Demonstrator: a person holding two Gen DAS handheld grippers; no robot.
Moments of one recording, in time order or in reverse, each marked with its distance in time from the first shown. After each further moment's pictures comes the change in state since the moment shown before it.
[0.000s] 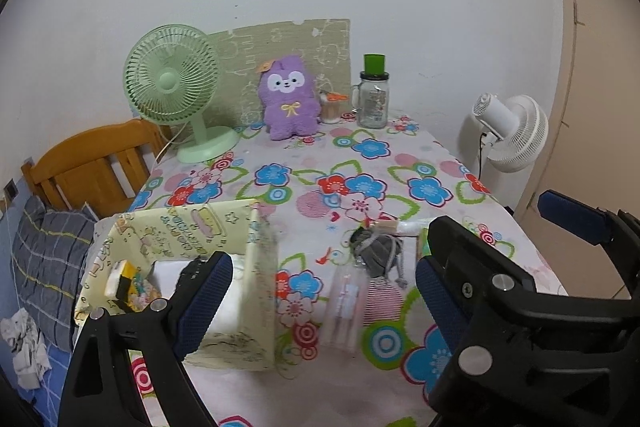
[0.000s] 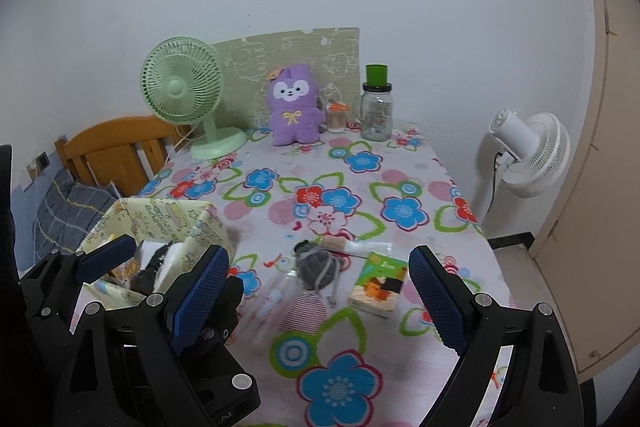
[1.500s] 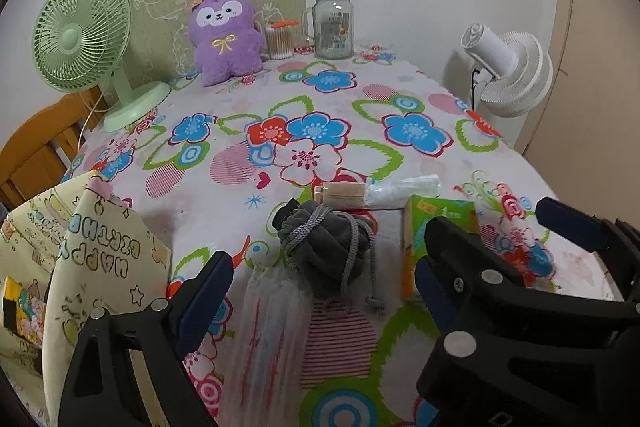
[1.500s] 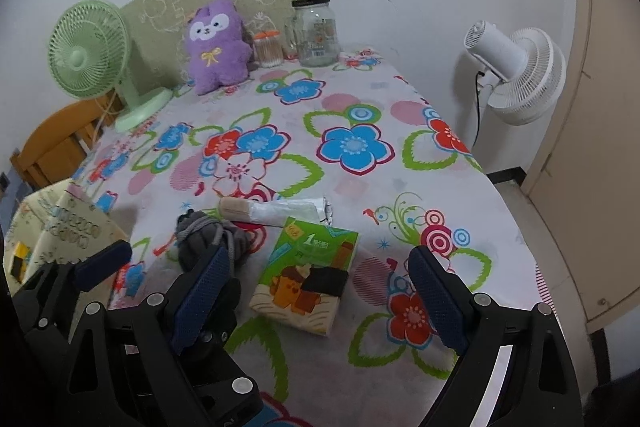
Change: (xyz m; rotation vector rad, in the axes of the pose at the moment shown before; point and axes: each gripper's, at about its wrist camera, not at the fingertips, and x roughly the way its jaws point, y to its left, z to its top) left arm 0.141 -0.051 -0.012 0.075 0.188 -0.062; right arm 0.129 -0.075 -0.031 0.135 0.195 -0.083
